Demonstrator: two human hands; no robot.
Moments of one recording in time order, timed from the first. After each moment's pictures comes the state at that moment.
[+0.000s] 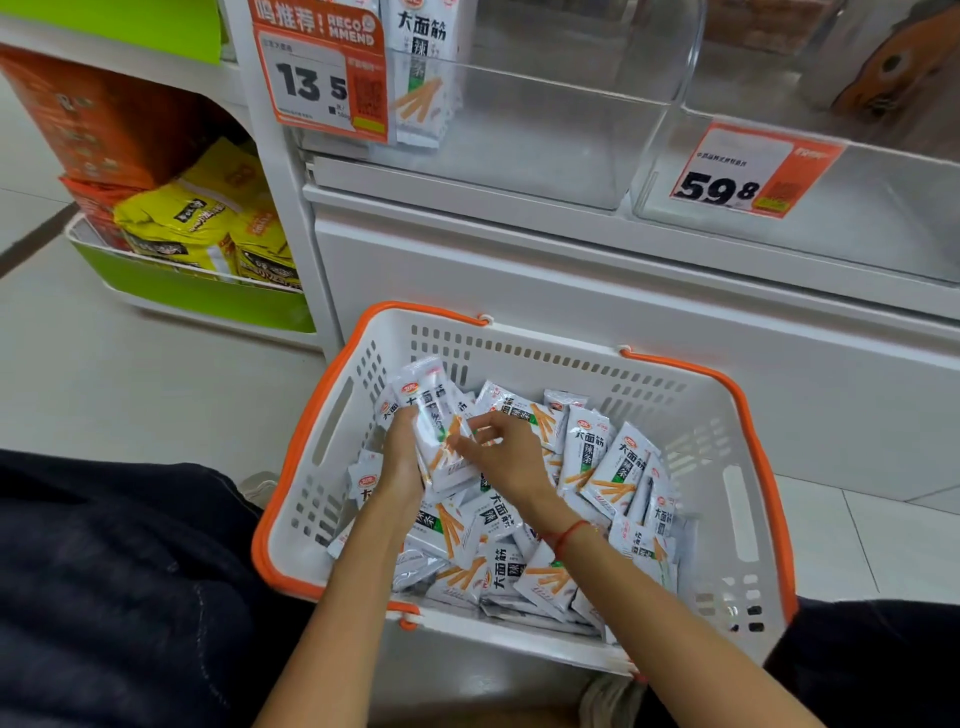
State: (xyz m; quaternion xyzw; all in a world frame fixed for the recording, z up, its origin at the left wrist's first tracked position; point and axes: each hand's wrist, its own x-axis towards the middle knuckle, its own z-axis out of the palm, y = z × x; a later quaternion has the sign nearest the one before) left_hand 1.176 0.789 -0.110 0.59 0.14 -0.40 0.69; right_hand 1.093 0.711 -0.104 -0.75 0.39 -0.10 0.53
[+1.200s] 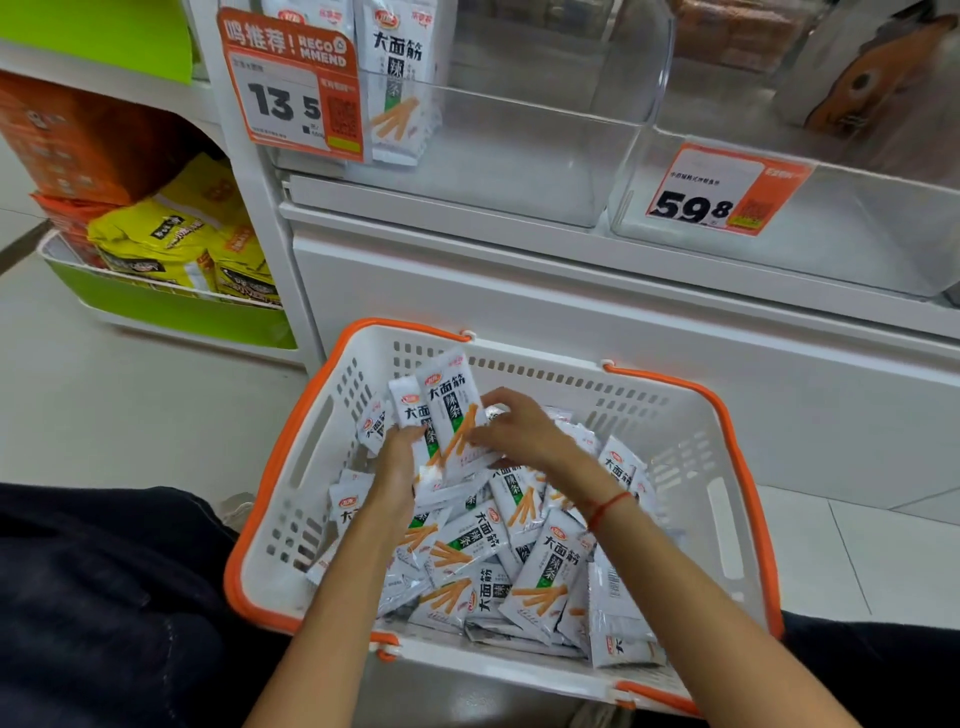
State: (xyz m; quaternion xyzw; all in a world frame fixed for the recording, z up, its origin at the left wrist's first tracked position) left_hand 1.177 0.778 -0.110 0.62 0.10 -0.40 0.67; right_hand 1.091 0.670 -0.039 -0.75 0.35 0.05 0.56
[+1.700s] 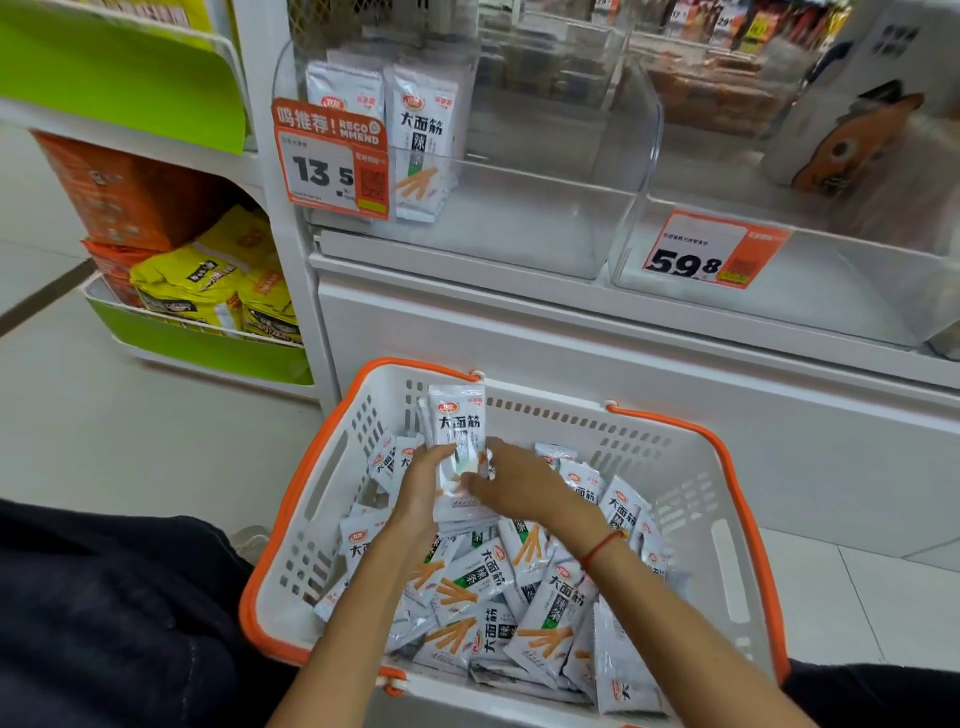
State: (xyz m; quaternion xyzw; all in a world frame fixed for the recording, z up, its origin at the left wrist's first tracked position) left_hand 1.167 0.773 -0.076 0.58 0.07 -0.41 0.70; right_hand 1.096 0.690 -0.028 -0.90 0.30 0.14 0.29
